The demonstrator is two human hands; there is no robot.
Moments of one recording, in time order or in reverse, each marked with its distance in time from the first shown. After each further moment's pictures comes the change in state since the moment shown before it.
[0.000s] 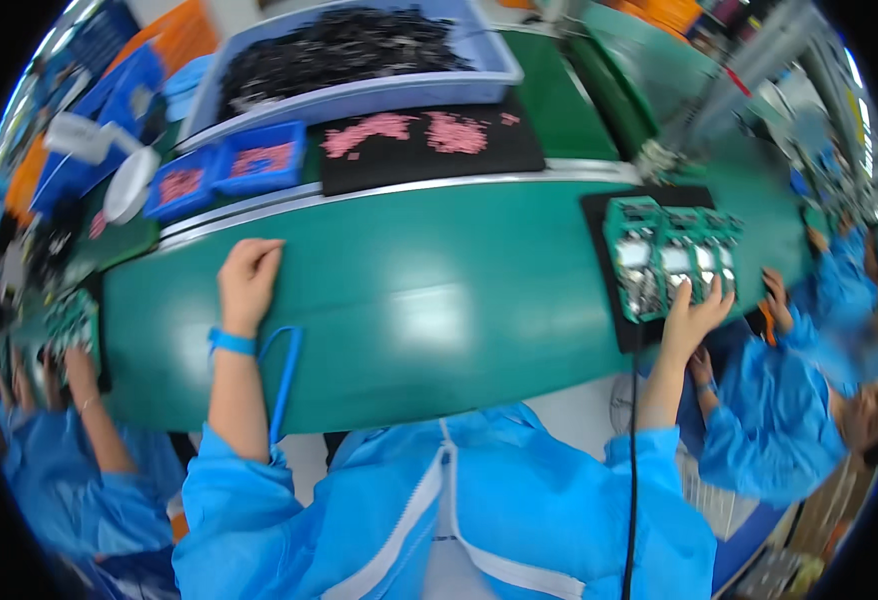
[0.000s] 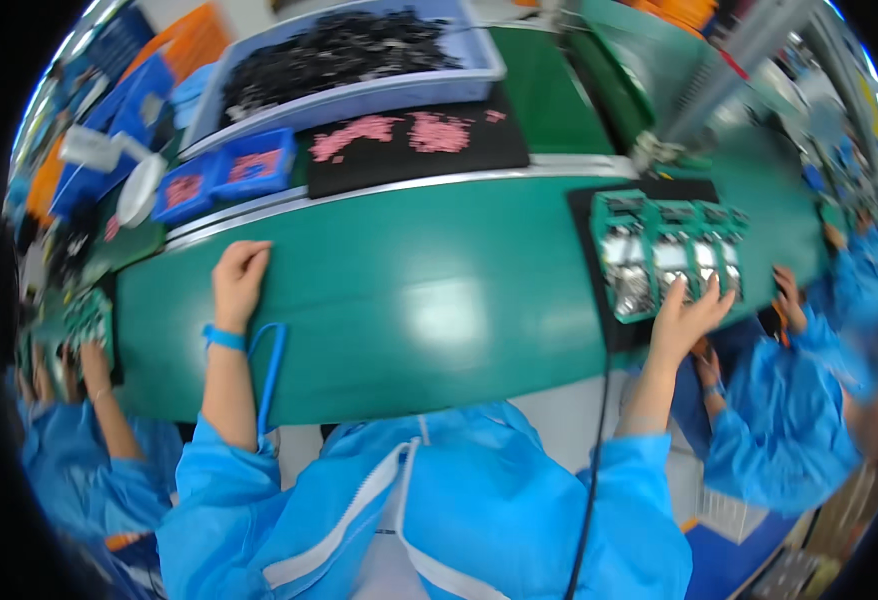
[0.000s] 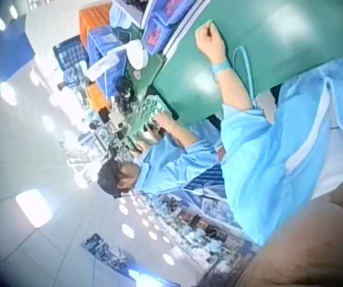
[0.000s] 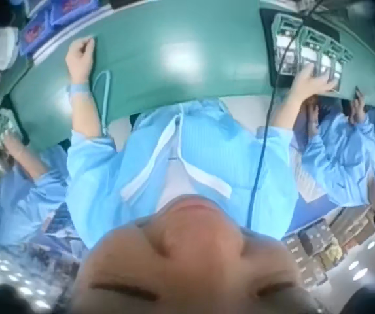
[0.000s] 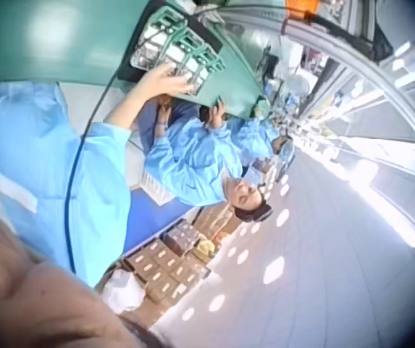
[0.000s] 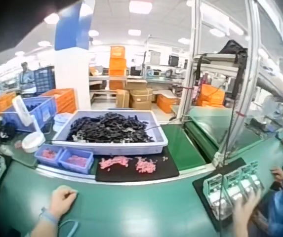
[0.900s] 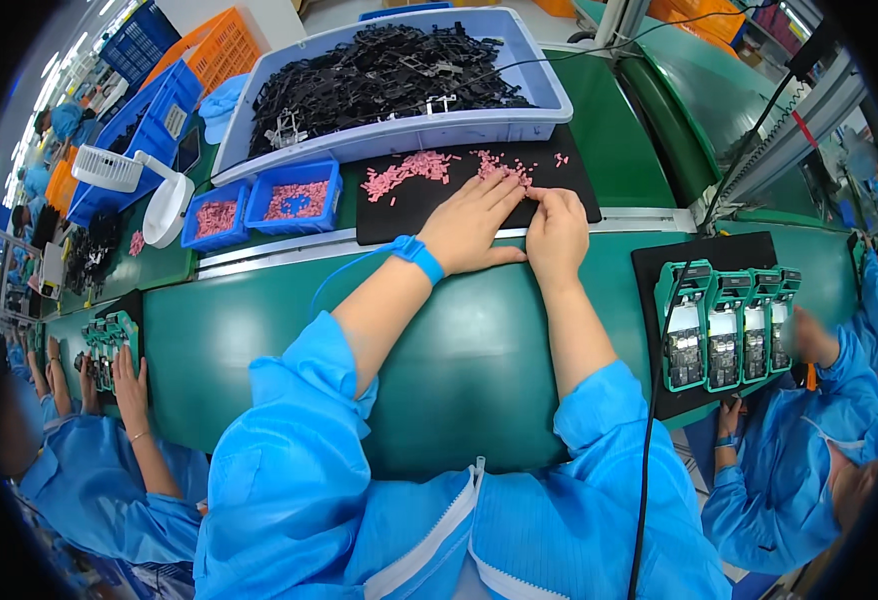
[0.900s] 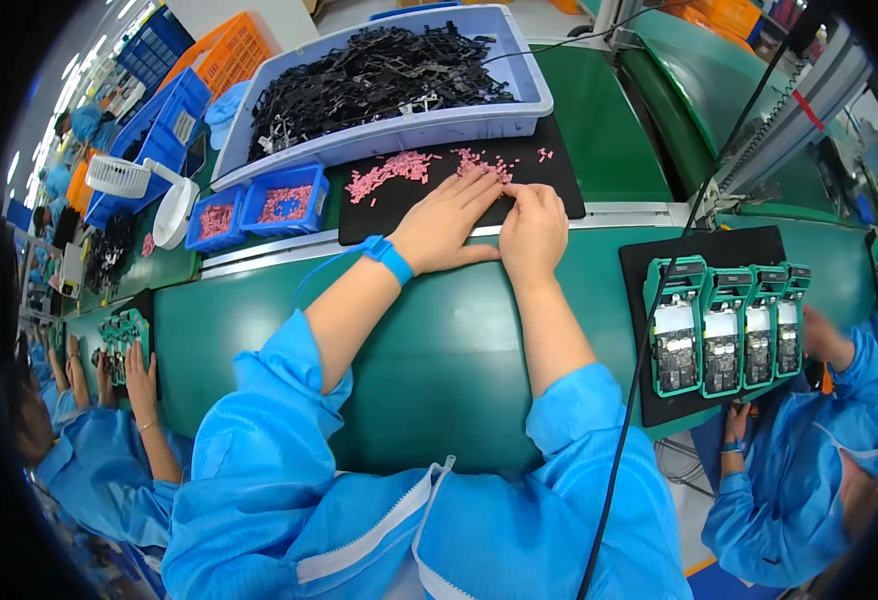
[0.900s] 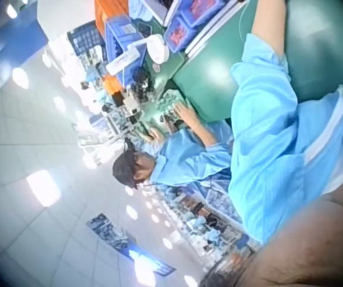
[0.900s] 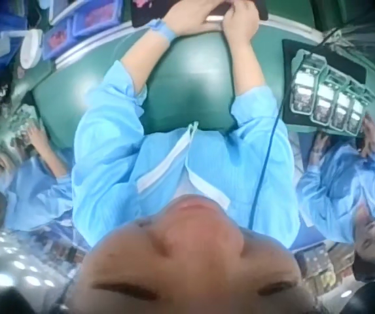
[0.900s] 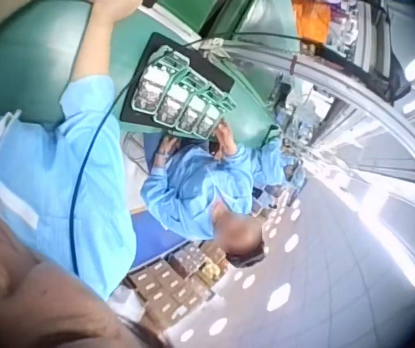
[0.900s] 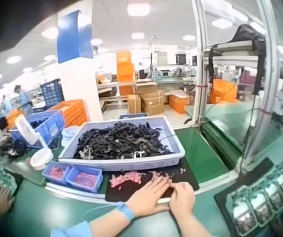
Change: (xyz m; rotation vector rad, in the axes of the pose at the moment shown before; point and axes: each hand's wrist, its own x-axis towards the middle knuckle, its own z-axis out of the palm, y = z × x) left_hand 0.132 0.097 0.189 0.337 -0.503 0.680; right_hand -0.014 -0.269 0.167 0.594 -0.358 -0.134
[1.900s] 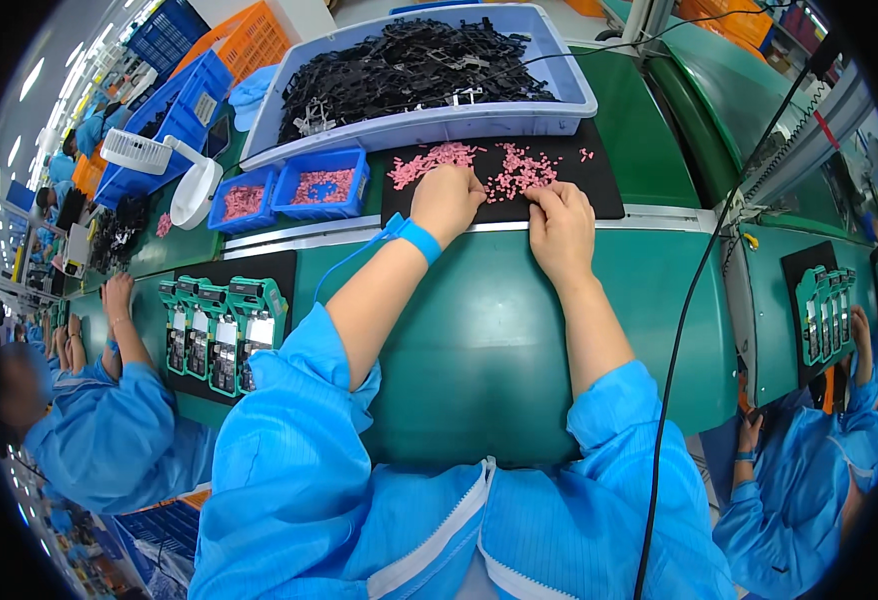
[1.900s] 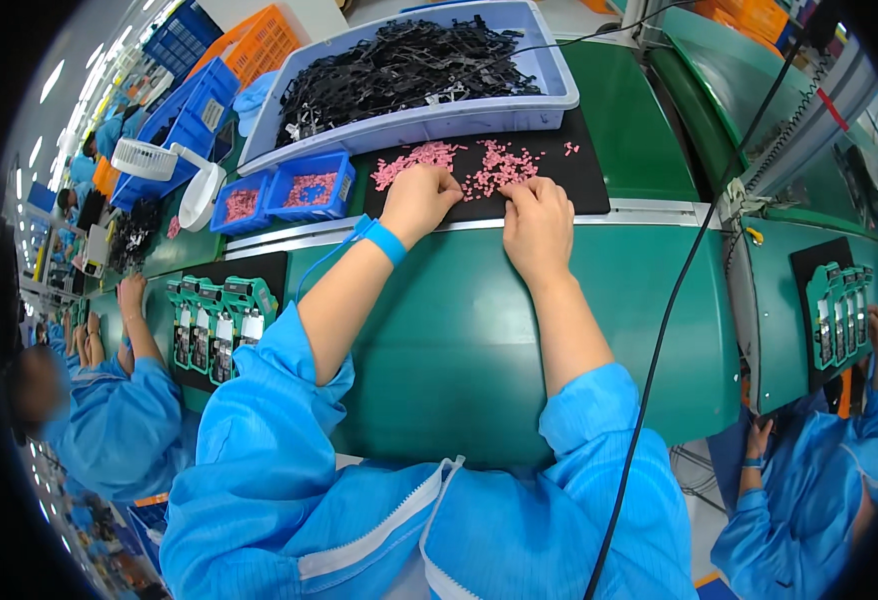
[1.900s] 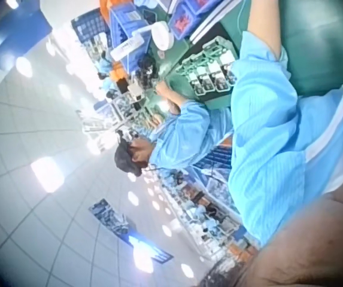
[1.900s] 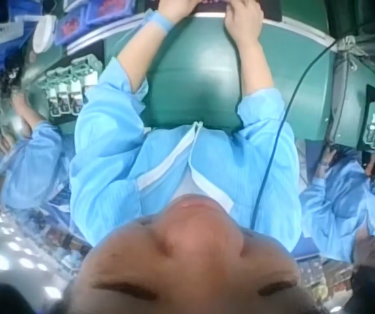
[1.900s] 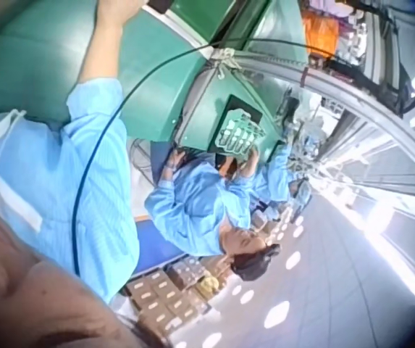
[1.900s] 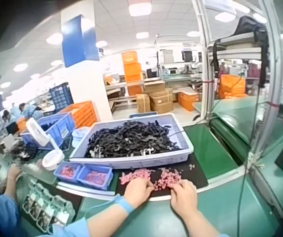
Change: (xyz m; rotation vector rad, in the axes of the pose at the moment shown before) left_hand -0.014 -0.020 -0.022 -0.196 0.130 -0.654; right_hand -0.007 -0.008 0.003 0.069 -0.109 -0.225
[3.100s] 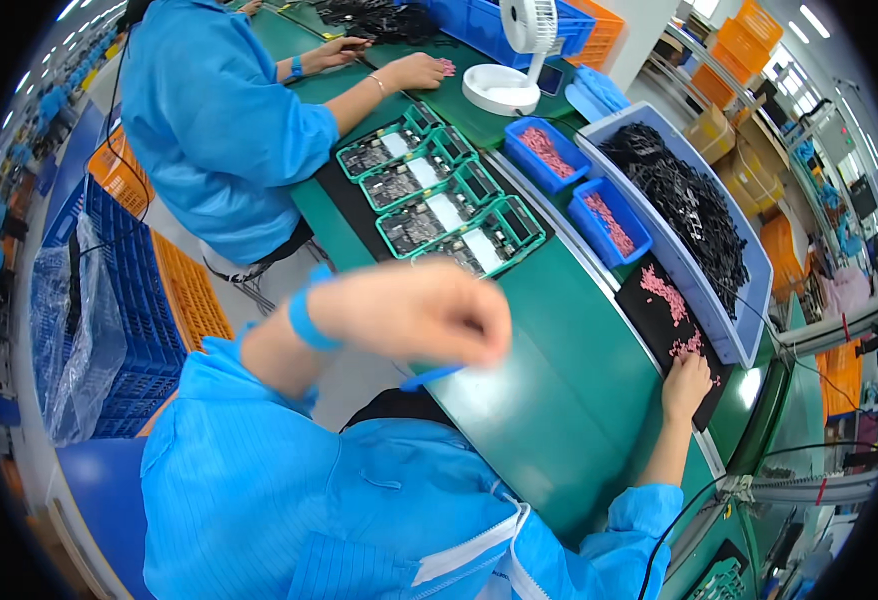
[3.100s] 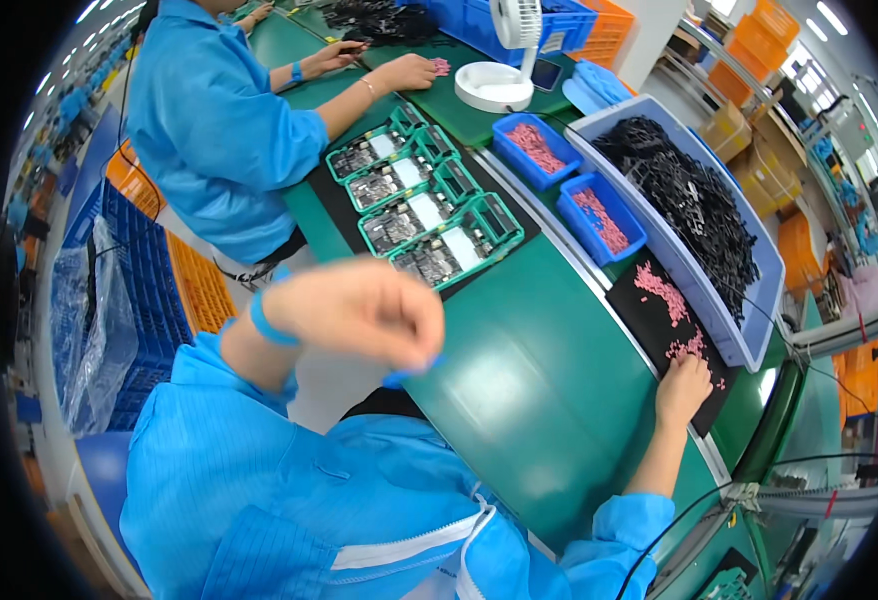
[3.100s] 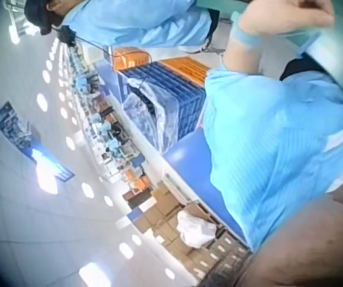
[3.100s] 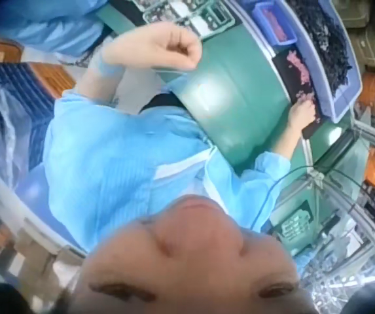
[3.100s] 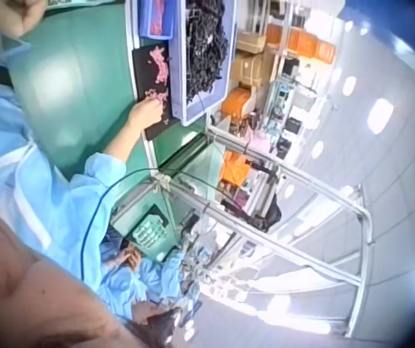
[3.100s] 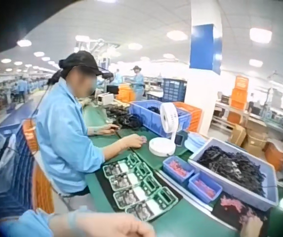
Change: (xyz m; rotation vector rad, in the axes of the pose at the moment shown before) left_hand -0.317 -0.010 -0.250 -1.062 -0.195 -0.097; right_hand 0.036 -0.009 0.007 -0.505 -0.406 -0.372
